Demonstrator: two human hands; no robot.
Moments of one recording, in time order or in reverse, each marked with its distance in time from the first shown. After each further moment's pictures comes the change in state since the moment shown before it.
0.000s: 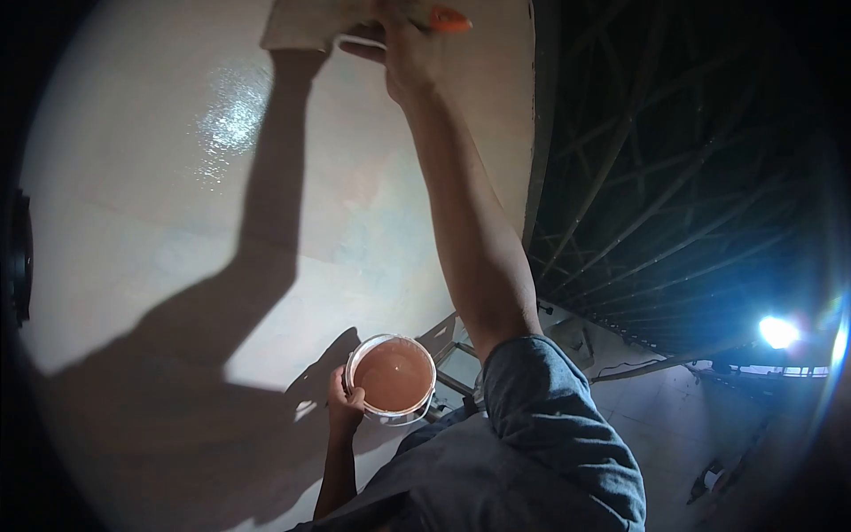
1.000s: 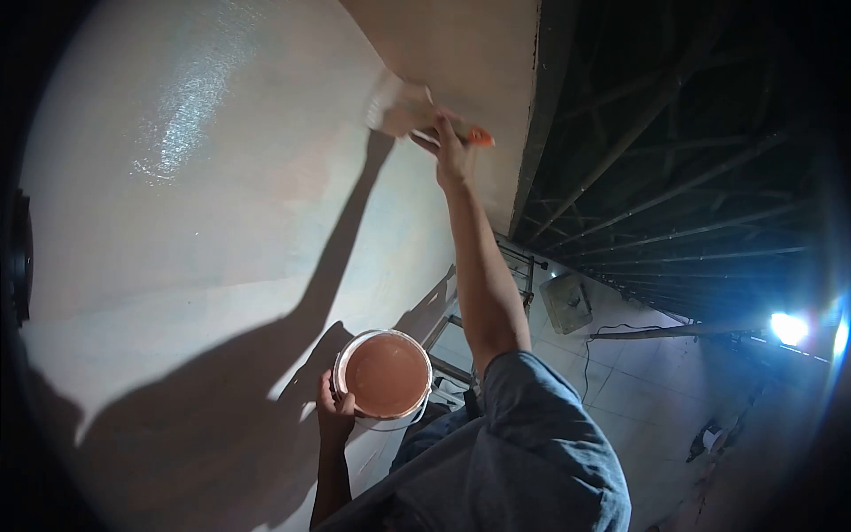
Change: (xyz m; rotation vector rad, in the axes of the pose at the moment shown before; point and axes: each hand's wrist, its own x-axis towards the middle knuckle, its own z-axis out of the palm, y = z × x) left_hand 0.017 -0.027 -0.011 0.095 -0.120 -0.155; right_hand -0.163 0.143 -0.221 -0.118 0.509 0.215
